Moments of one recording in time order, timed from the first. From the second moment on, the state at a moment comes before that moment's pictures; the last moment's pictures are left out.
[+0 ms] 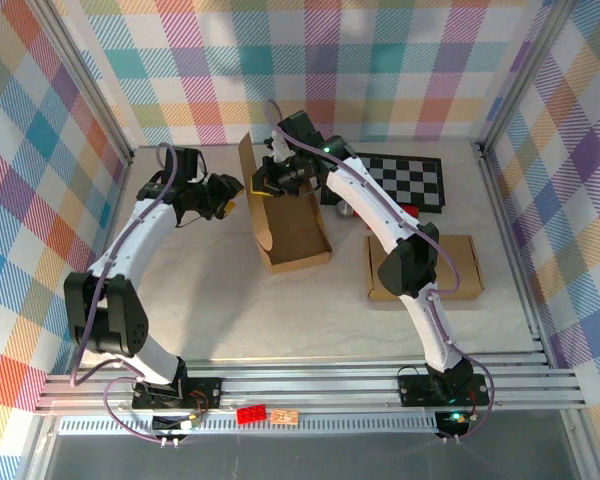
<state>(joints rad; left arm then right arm) -0.14 1.53 1.35 -0.63 0.38 -0.97 0.69 2.31 2.51 -0.99 -0.54 0.70</state>
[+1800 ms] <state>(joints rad) -0.40 0.98 1.13 -1.00 0.10 -0.23 0.89 2.19 2.48 -1.23 0.32 1.72</state>
